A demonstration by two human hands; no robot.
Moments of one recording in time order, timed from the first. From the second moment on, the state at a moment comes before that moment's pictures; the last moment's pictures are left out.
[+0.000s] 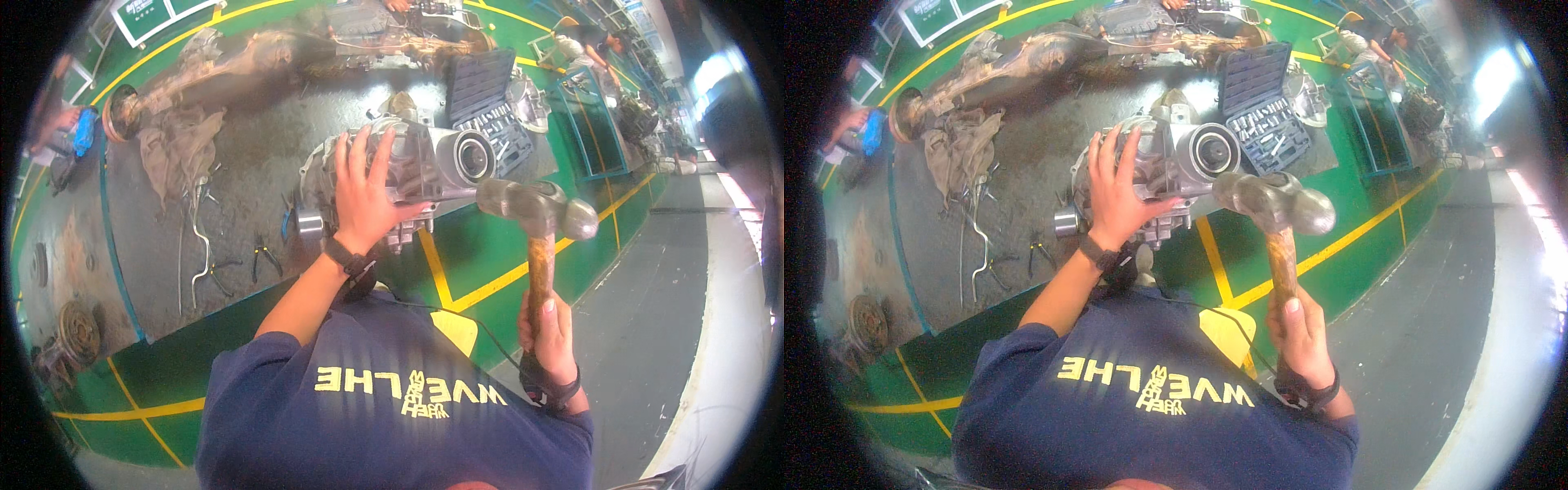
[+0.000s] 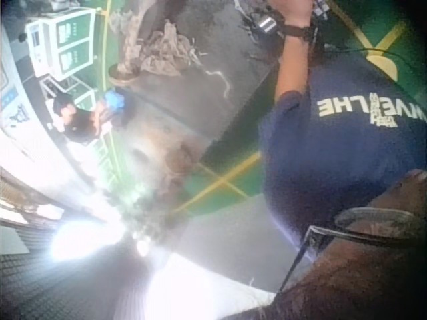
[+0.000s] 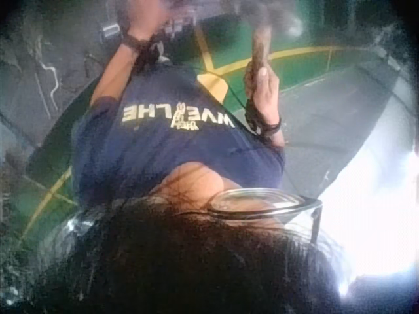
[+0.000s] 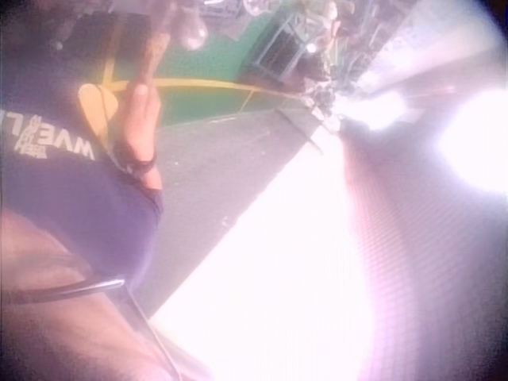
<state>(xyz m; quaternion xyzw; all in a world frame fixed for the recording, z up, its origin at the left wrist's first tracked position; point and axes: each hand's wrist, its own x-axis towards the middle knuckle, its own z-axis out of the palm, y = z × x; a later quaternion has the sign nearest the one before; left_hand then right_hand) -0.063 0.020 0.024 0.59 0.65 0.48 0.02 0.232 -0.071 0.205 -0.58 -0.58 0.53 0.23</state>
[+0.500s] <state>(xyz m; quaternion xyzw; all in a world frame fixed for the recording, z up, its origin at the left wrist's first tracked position) -0.070 0.011 0.021 0.58 0.65 0.49 0.05 0.177 -0.060 0.221 -0.57 -0.60 0.52 0.20</state>
